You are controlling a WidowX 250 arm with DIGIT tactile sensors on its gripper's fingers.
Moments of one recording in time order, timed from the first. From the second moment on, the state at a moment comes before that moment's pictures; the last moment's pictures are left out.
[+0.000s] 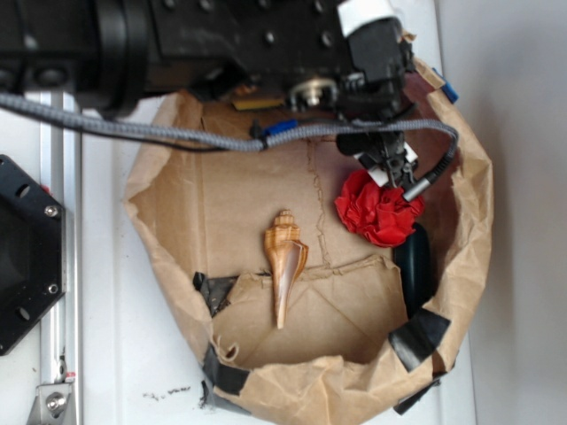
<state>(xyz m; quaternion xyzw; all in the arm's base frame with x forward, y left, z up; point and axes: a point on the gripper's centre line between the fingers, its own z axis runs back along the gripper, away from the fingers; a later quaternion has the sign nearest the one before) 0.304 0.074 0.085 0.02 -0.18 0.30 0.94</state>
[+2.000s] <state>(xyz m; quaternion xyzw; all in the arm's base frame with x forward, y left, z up) 0.317 0.072 0.029 0.06 -0.17 0.31 0.93</state>
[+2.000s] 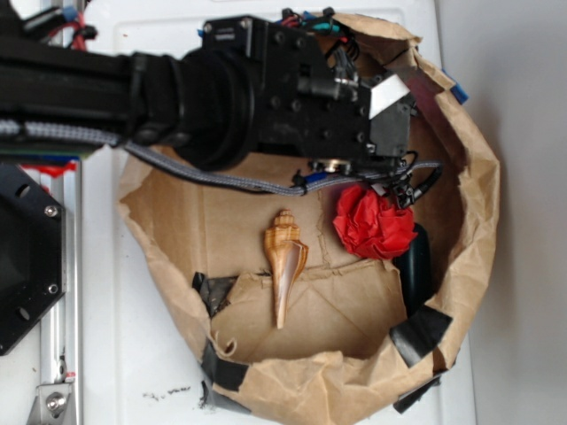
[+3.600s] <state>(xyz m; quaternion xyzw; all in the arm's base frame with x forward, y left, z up) 0.315 0.068 0.031 0.05 -0.15 0.30 0.94</state>
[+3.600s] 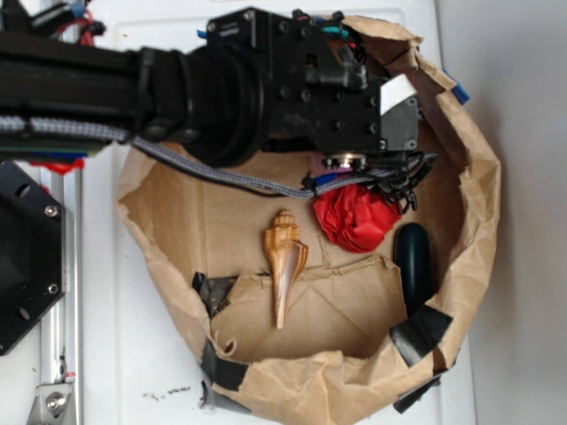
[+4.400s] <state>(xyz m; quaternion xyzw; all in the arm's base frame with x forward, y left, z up) 0.249 0.044 0.135 -0.02 0.01 0.15 0.99</state>
